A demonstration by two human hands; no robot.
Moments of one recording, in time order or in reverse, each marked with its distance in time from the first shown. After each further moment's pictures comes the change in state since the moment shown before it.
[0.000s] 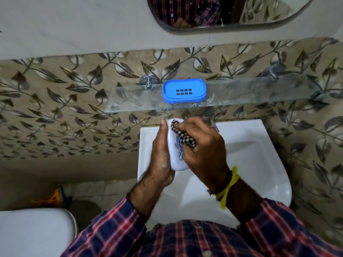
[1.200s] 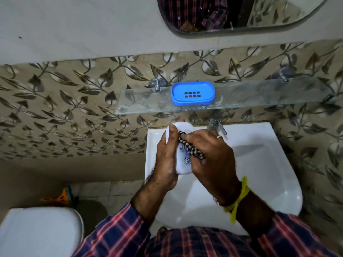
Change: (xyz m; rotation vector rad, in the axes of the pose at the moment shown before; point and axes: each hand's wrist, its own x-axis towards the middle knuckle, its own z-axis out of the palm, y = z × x) left_hand -0.010 0.003 -0.004 0.312 0.130 0.184; right_hand -0.014 0.003 0.007 -0.027 0.027 -0.059
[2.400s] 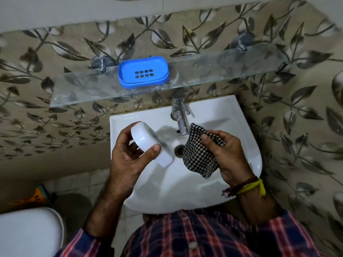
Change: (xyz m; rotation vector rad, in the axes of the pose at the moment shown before) left_hand -0.015 -0.028 -0.015 0.336 -0.008 0.225; right_hand -0.060 0.111 -0.047 0.801 0.153 1.143
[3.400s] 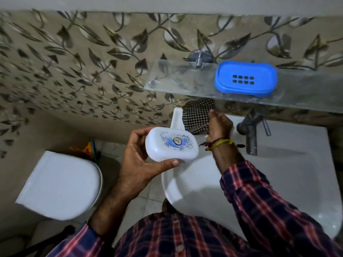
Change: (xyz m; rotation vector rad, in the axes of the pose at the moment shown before) left_hand -0.021 0.014 -0.112 0.130 0.274 0.046; right_hand 0.097 0.061 0.226 -0.029 0.043 0.069
